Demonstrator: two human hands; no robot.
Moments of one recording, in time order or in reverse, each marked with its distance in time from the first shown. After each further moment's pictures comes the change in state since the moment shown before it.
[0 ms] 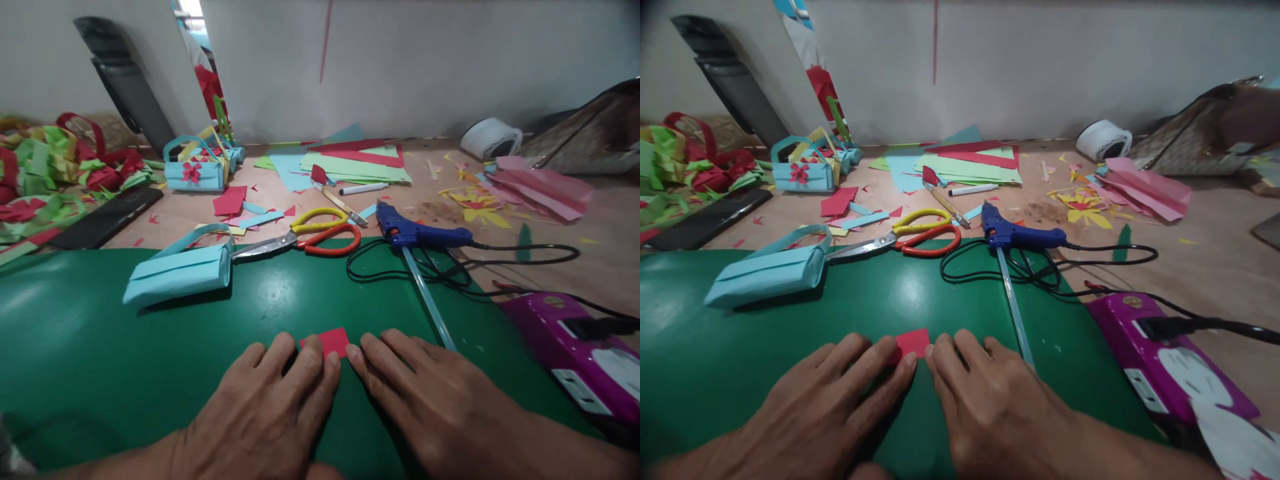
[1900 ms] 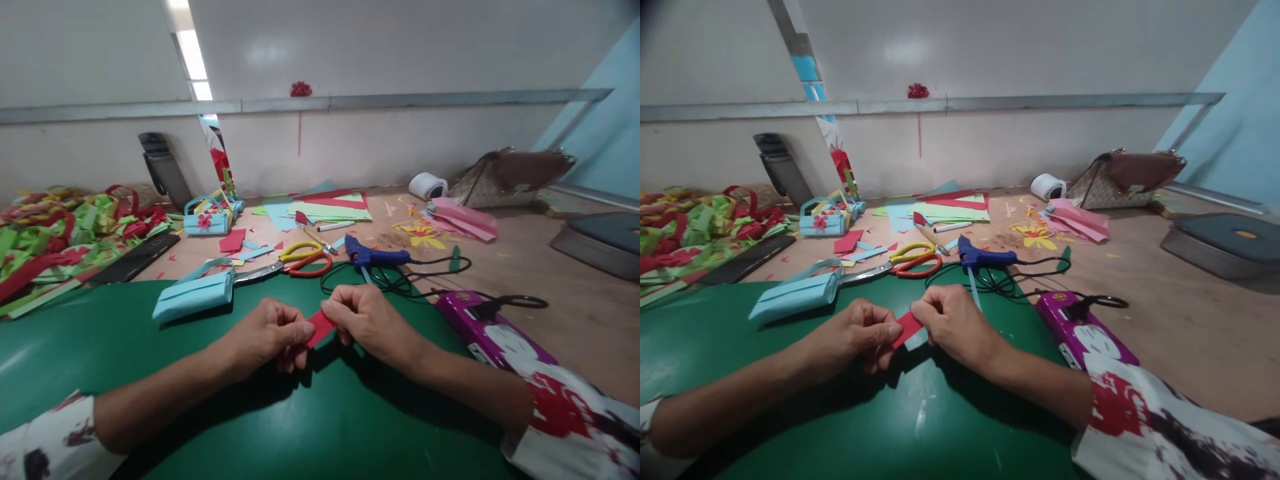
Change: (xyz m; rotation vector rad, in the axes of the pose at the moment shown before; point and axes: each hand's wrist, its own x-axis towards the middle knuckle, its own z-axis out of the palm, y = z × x) left_hand 0.042 -0.021 -0.017 -1.531 -0.083 -0.492; right_hand 0.029 0.015 -0.010 0.999 0.029 0.844
